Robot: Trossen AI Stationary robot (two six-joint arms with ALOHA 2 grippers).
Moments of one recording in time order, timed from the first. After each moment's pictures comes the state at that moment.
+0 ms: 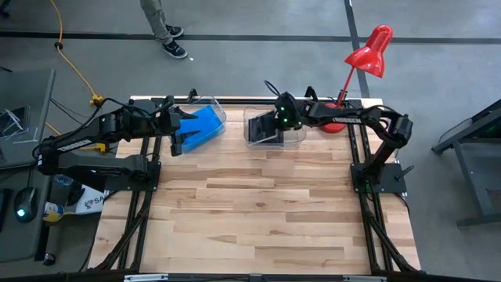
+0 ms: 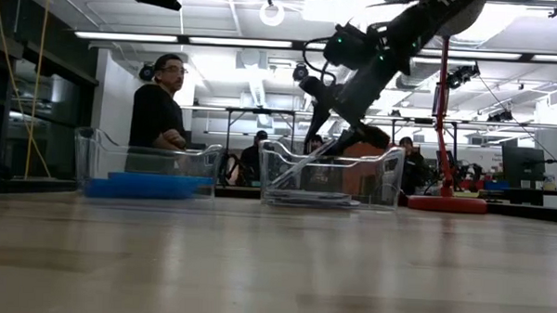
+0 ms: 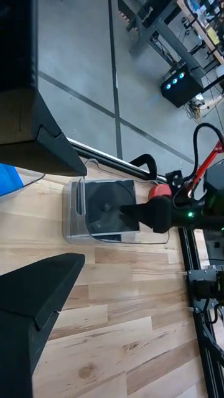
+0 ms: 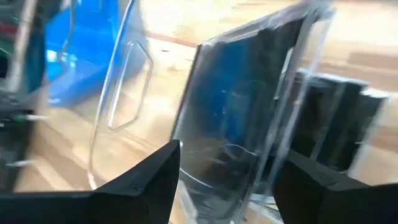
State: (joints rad) left arm 0.25 0.74 1.00 -0.64 -0.11 0.32; right arm -0.48 1.70 1.11 -0.25 -0.09 0.89
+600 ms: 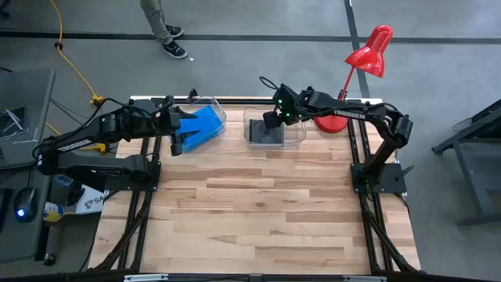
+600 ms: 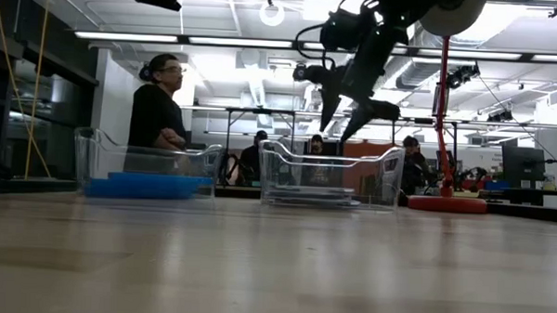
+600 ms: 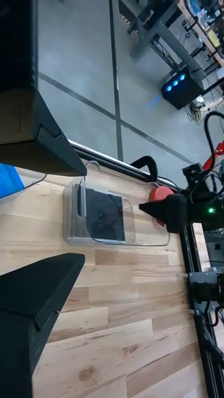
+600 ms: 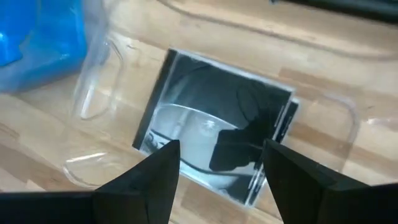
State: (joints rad) left arm 0.25 0.74 1.00 -0.64 -0.12 0.32; right arm -0.47 1.70 1.34 -0.68 0.03 0.77
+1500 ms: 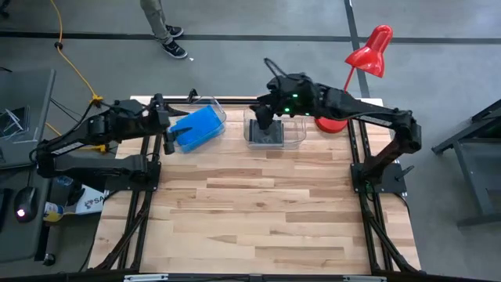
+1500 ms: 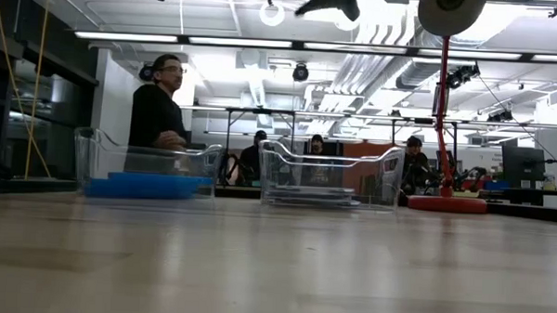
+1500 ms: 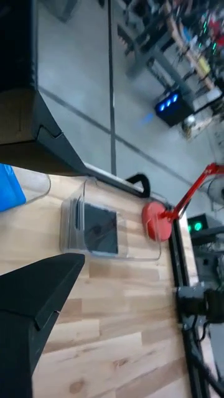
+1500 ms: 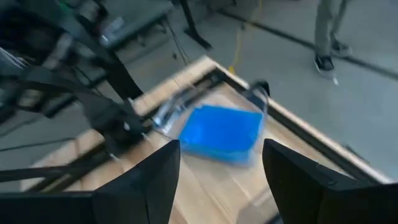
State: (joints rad) left arm 0.25 0.65 1.00 -0.67 -0.17 0.31; right arm -0.25 1.59 1.69 -0.54 0.13 0.43
